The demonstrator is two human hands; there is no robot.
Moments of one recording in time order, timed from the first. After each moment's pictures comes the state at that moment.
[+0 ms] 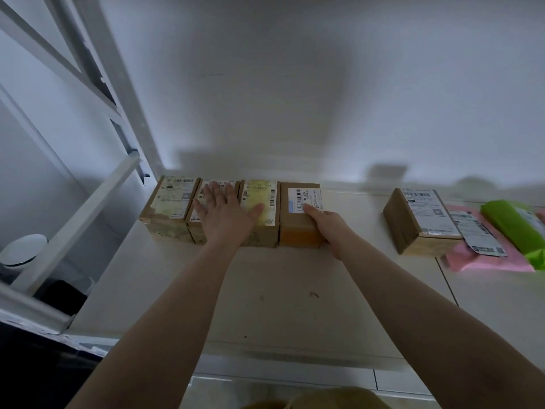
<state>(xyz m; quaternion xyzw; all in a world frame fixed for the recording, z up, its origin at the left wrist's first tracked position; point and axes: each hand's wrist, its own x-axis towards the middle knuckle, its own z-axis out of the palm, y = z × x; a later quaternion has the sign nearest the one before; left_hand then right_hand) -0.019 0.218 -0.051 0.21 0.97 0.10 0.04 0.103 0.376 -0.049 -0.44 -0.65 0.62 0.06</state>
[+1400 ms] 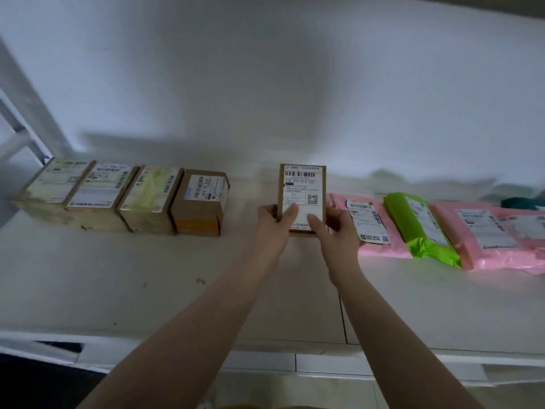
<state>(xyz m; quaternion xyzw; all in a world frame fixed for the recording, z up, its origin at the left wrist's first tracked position) 0.195 0.414 -0.049 0.10 0.68 0.67 0.28 0.287 0.493 -0.057 -0.38 -0.68 0.54 0.33</state>
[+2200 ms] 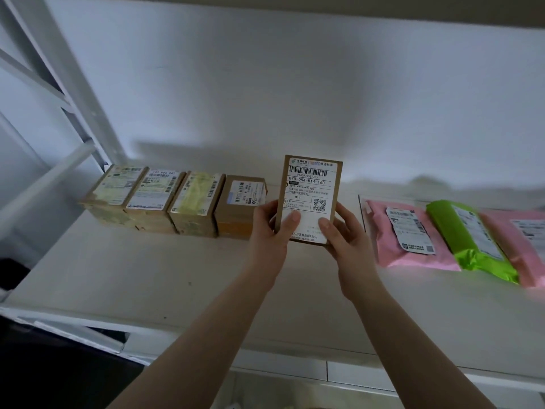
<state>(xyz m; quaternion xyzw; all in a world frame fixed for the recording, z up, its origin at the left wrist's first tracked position) 0.181 0.333 -0.028 0.16 0.60 0.75 0.22 0.267 0.437 -0.032 -0.22 -0.57 0.74 0.29</state>
